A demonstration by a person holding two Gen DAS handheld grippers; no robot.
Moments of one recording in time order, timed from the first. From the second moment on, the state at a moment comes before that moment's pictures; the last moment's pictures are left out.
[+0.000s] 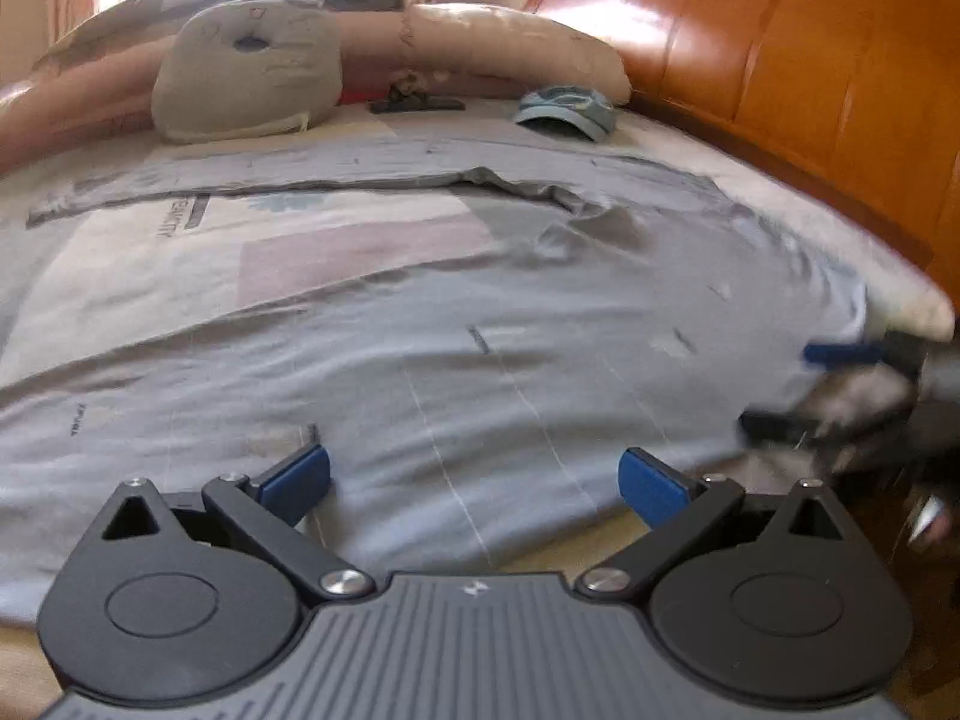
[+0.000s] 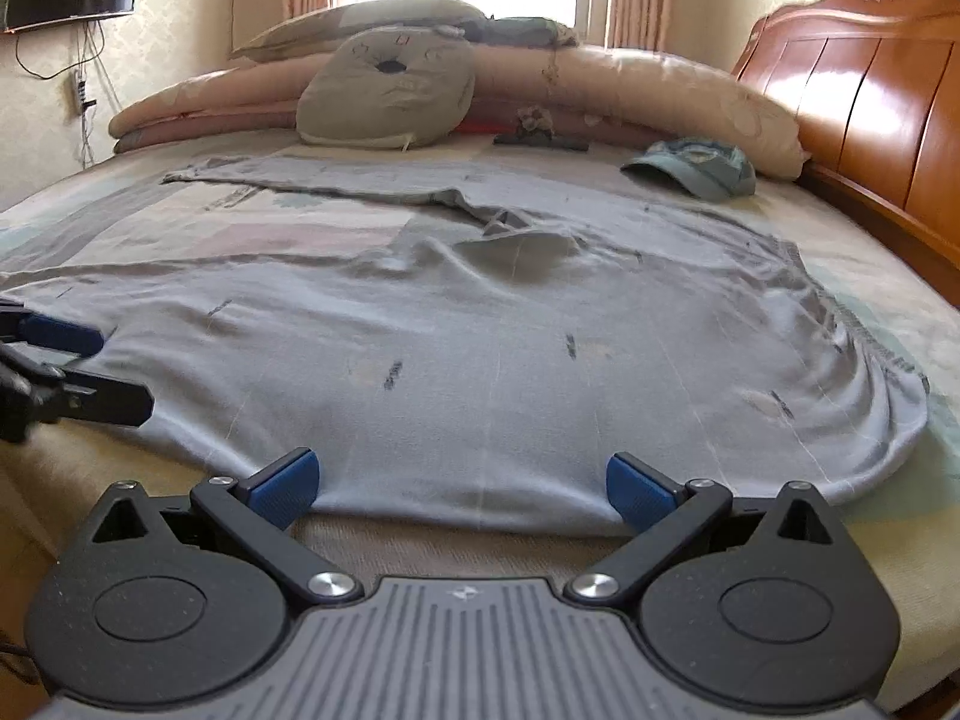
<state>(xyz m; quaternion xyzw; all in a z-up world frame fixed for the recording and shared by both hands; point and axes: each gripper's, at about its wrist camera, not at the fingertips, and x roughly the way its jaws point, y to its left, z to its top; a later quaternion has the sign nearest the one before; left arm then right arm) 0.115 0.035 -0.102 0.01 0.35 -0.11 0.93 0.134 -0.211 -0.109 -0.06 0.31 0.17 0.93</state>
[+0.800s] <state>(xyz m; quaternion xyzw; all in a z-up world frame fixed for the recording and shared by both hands) 0.110 0.117 -0.100 -0.04 0.36 0.01 0.93 0.181 -0.301 -0.112 -0.02 0.31 0.01 0.95</state>
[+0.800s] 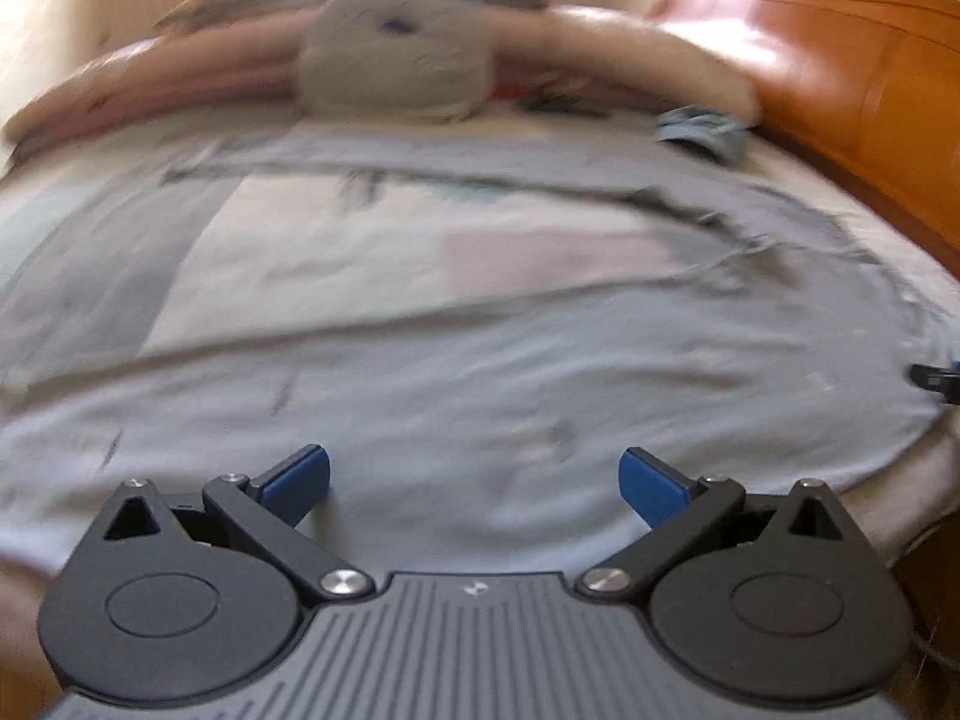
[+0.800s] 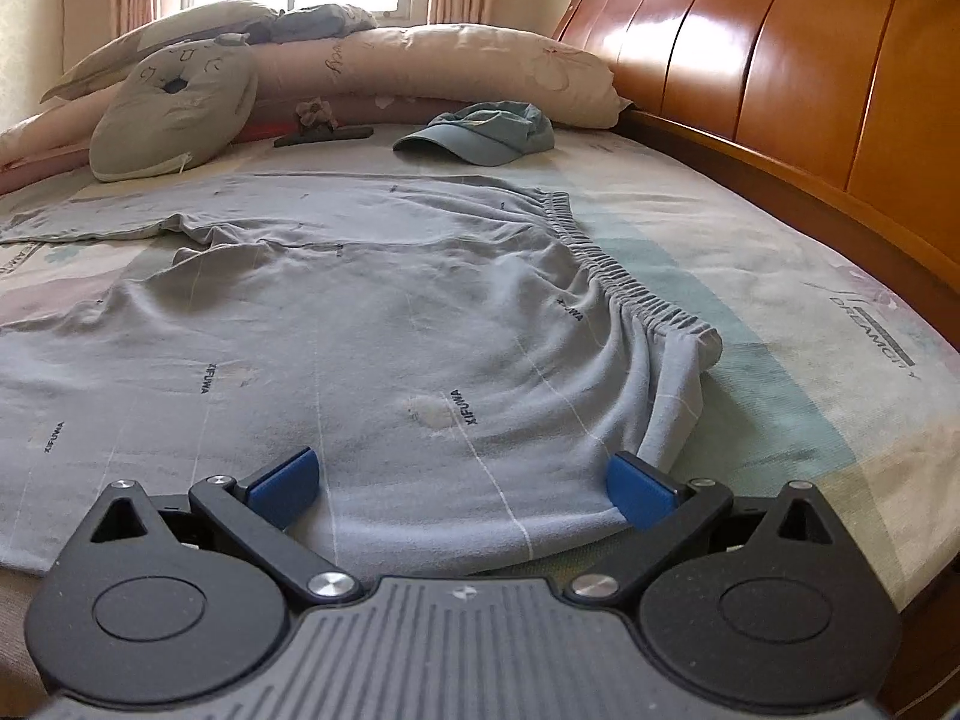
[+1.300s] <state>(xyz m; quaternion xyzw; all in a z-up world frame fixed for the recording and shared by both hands) 0.081 0.219 -0.098 -0.09 0.35 0.10 0.93 0.183 -0.298 -0.111 -0.03 0.32 -0.01 0.95</state>
